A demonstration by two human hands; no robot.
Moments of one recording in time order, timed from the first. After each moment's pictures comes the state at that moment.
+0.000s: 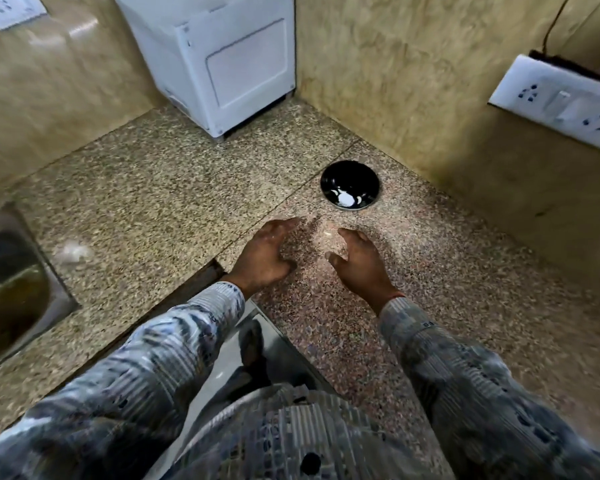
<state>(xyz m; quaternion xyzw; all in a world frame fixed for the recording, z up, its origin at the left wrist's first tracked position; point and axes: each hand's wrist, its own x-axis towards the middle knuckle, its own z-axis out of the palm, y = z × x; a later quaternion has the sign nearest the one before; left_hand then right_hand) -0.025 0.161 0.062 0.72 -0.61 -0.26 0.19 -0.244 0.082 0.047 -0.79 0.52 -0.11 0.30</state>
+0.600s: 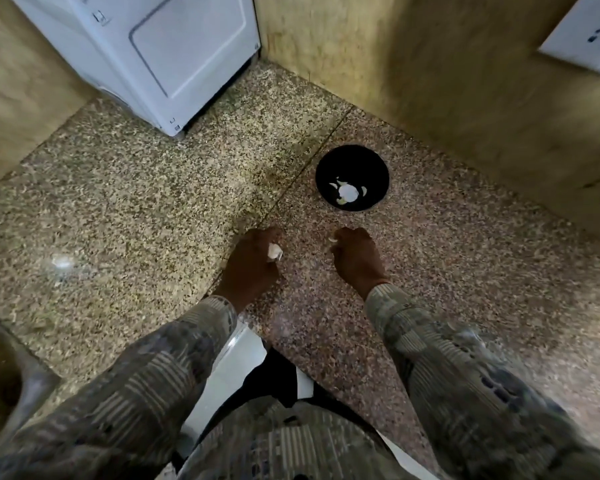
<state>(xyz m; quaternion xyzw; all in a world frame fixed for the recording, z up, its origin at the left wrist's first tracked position) 0.036 0.086 0.000 0.74 -0.58 -0.29 0.14 -0.187 0.007 -0.034 -0.73 0.62 -0.03 0.30</state>
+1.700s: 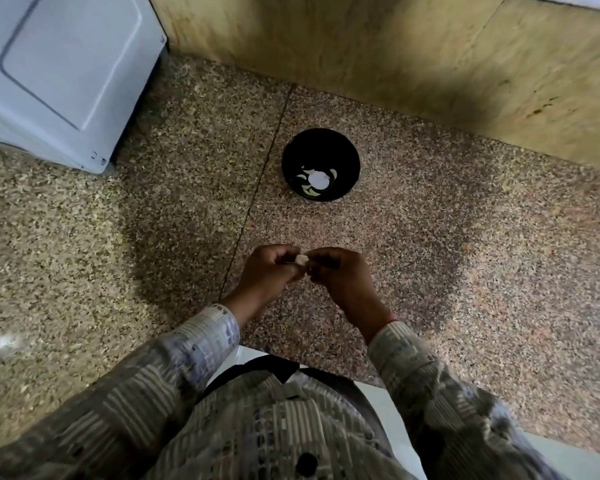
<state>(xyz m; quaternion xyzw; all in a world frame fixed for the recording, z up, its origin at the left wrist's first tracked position) 0.025 0.044 -0.022 0.62 -0.42 -0.62 0.24 -0.140 0.068 0.001 -0.33 0.69 -0.30 0.56</state>
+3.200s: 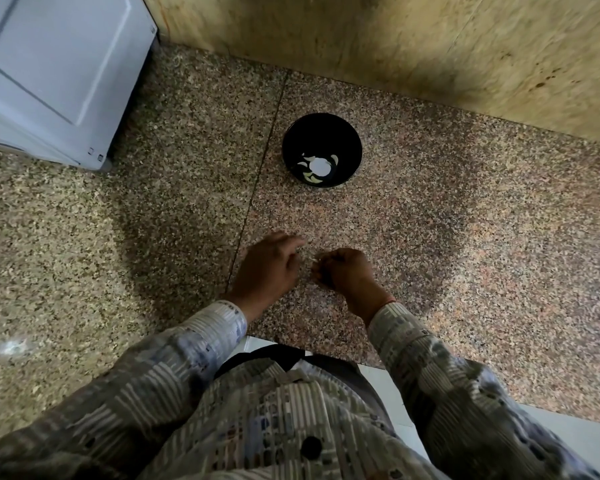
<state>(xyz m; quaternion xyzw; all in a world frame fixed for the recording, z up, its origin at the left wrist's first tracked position) 0.044 0.050 -0.012 0.53 -0.79 -0.26 0.15 -0.131 0.076 -0.023 -0.16 0.73 -0.27 0.61</state>
